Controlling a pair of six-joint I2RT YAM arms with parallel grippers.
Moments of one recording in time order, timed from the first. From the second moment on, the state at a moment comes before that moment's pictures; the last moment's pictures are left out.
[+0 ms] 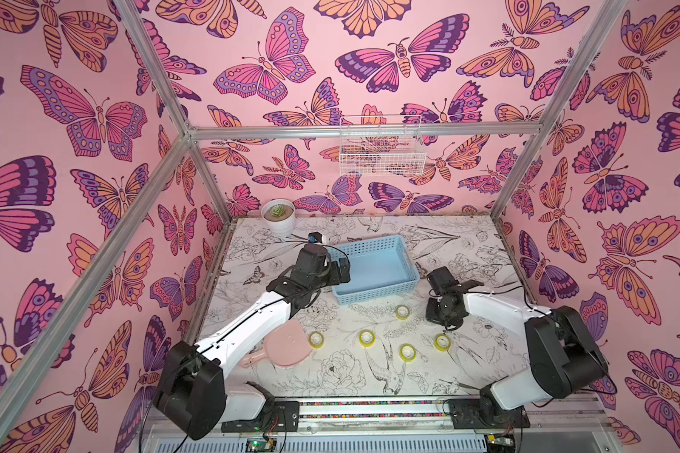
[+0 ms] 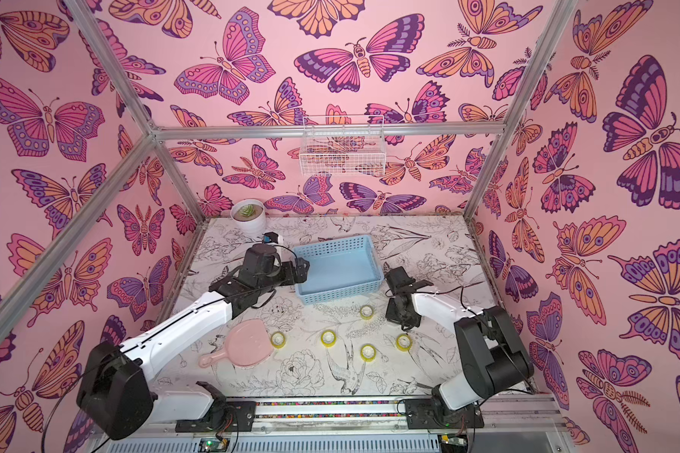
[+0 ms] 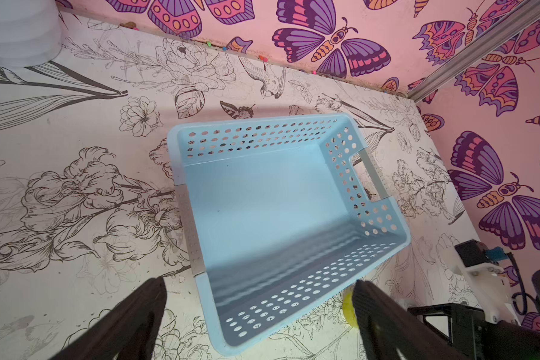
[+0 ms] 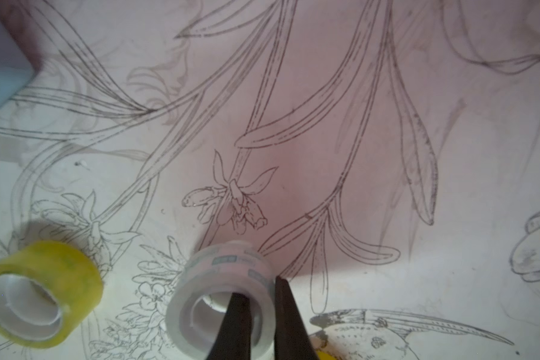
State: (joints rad) left arm -0.52 1.34 0.98 -0.24 -0.05 -0.51; right arm 0.44 1.51 0.81 -0.67 0.09 0.66
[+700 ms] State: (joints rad) left arm -0.52 1.34 1.02 -0.26 -0.05 -0.48; right arm 0.44 1.43 1.26 -0.95 0.15 0.55
